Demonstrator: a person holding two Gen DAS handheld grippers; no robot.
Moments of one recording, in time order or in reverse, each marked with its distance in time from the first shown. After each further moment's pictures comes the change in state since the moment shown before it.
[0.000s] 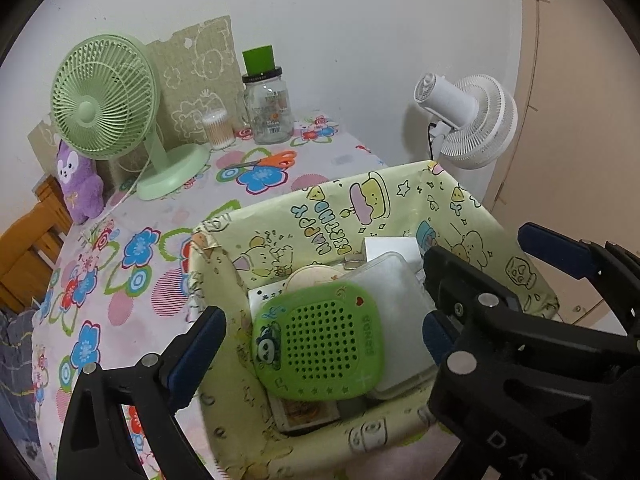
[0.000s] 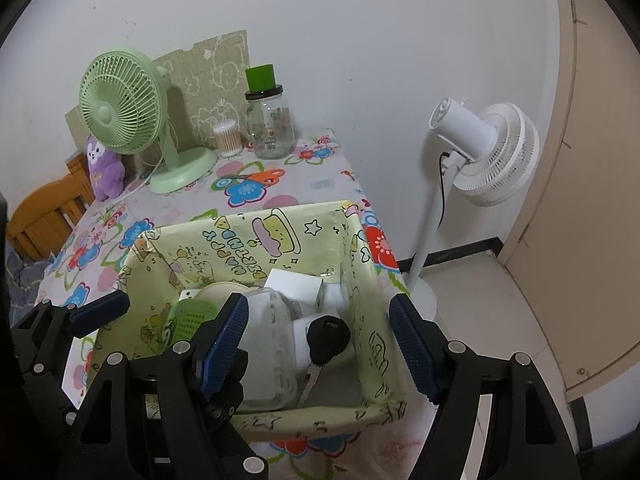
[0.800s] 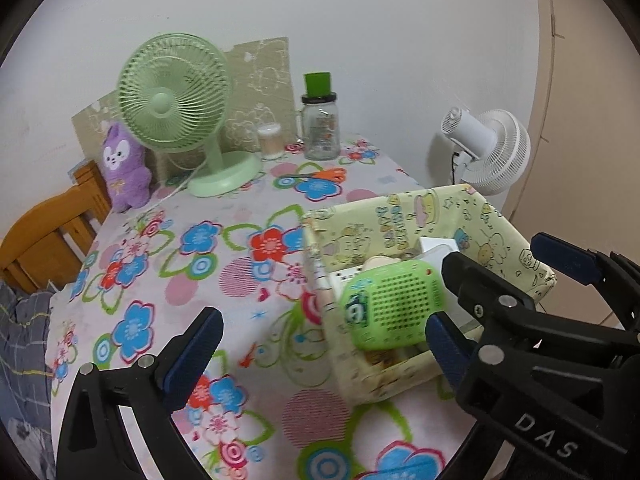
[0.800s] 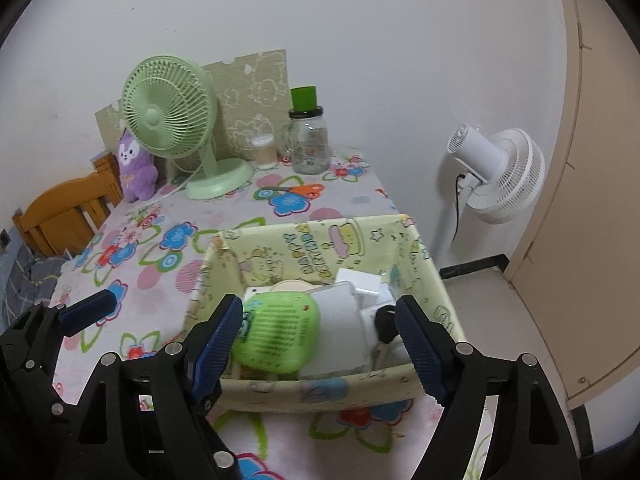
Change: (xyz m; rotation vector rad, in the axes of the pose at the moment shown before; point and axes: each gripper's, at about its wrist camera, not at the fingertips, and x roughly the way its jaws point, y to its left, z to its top) left arm -0.055 0.064 -0.032 -0.075 -0.088 0.035; right arm -0.044 0.062 -0.011 -0.040 -0.060 0.027
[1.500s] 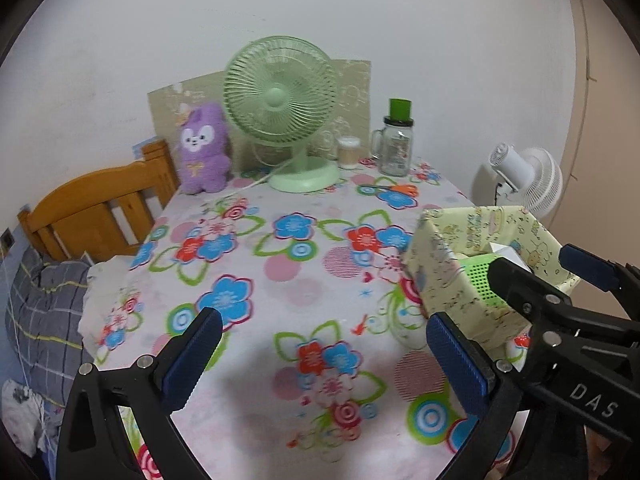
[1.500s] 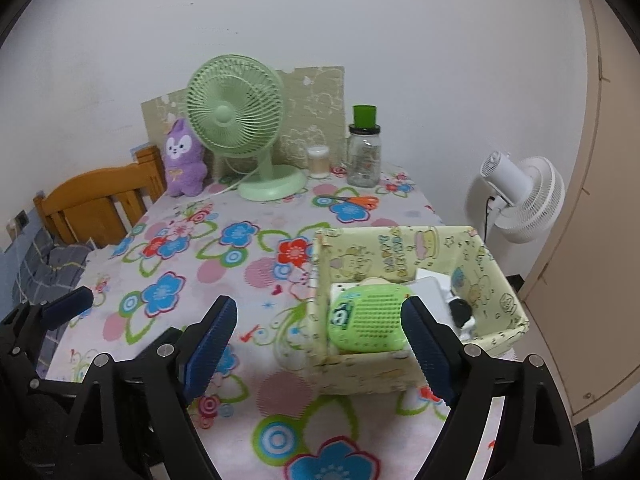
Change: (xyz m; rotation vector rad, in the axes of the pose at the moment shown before) left arm -0.057 0.104 -0.044 -0.122 -0.078 0.087; right arm -0.038 0.087 -0.017 -0.068 -0.056 0.049
